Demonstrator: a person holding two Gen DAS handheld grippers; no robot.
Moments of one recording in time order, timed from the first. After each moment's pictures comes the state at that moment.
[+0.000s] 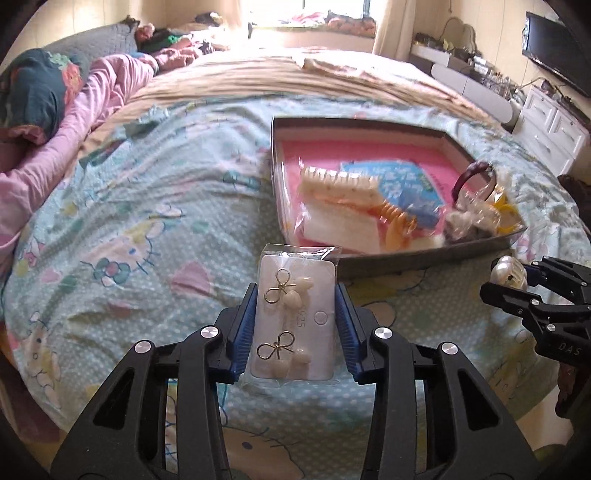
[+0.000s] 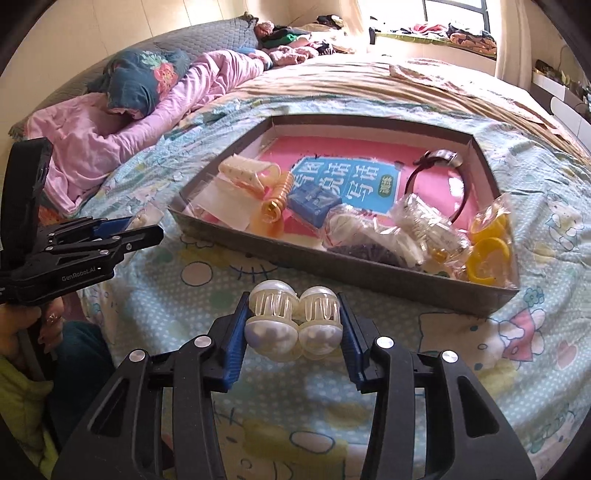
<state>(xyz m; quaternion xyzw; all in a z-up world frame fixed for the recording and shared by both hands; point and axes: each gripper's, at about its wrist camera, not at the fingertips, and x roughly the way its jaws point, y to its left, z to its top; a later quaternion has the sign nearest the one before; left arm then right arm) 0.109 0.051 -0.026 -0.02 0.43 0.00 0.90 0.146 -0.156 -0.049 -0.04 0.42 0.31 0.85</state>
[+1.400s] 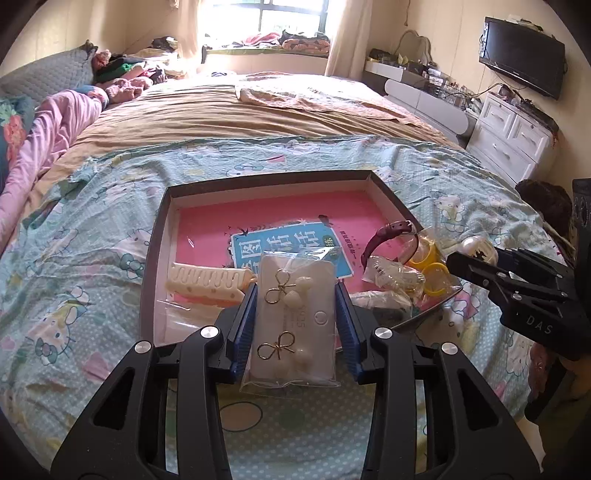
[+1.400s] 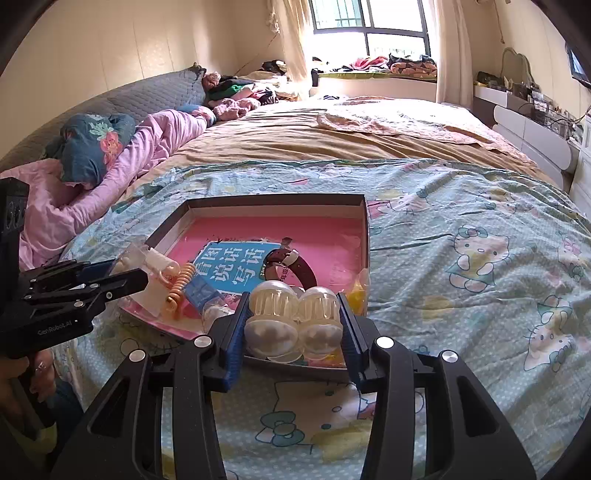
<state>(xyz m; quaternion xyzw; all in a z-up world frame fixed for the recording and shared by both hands) 0.167 -0.032 0.001 -0.02 0.39 -0.08 0.92 0.194 -0.232 -0.009 0.00 0.35 0.22 0.91</state>
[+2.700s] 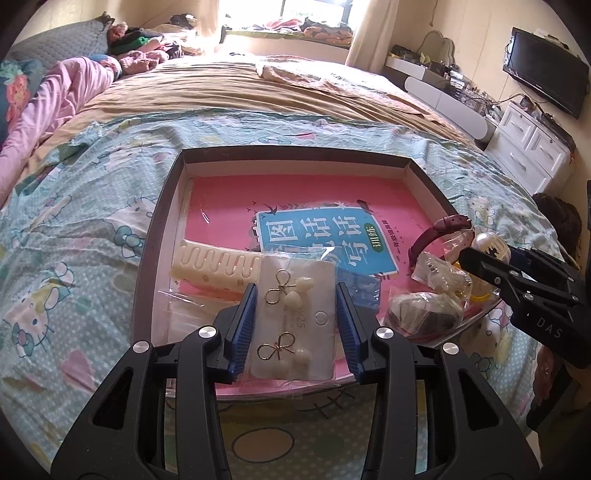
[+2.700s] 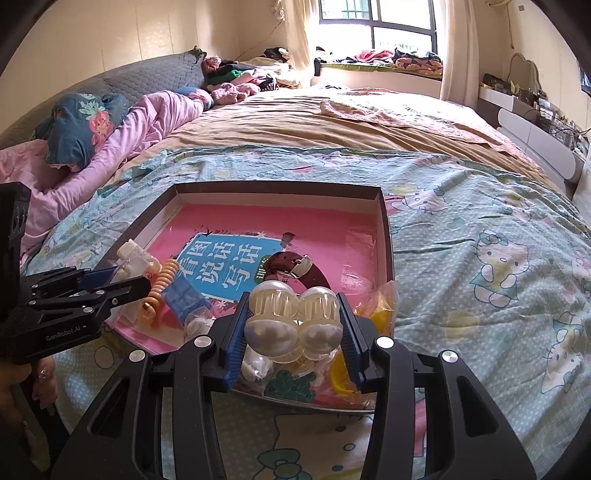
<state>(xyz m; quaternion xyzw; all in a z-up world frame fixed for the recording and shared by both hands) 0.192 -0.005 -0.036 -0.06 0.41 -0.06 0.91 0.224 -0.202 -0.032 -0.03 0.37 0.20 0.91</state>
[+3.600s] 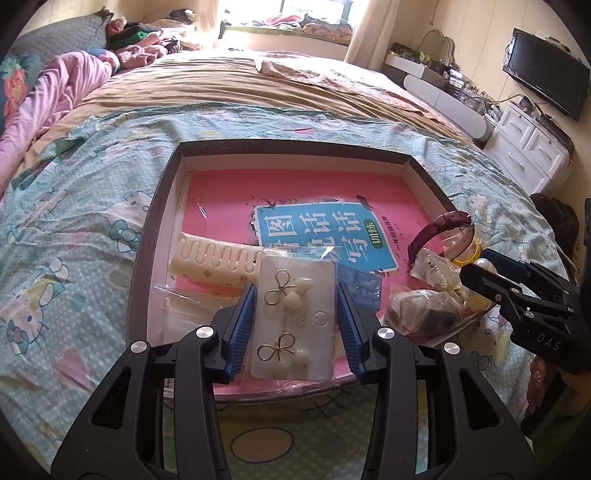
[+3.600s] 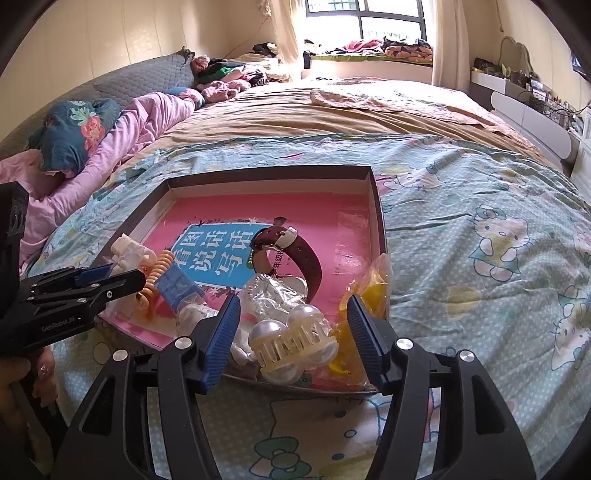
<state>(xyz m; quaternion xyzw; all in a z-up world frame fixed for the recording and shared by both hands) 0.193 -0.005 -0.040 -0.06 0.42 -0.06 0.90 0.219 -0.212 -0.042 -0.01 0.38 0.20 0.90</state>
